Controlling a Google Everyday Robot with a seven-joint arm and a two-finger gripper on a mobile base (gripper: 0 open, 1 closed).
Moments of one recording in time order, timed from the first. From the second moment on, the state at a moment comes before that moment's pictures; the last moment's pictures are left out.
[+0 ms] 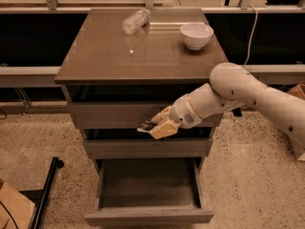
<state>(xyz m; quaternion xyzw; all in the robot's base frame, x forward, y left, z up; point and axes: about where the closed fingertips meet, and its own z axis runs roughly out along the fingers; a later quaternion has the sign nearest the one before) 0.539 -0.023 0.721 -0.55 0.72 0.33 0.25</state>
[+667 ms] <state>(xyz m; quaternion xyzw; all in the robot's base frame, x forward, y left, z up) 0.537 -0.018 0.714 -0.59 0.72 0.29 0.24</state>
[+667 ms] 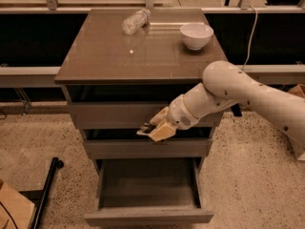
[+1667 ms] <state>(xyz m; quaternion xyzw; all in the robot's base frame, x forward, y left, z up) 0.523 -0.054 0.596 -0.56 0.73 0.31 0.24</state>
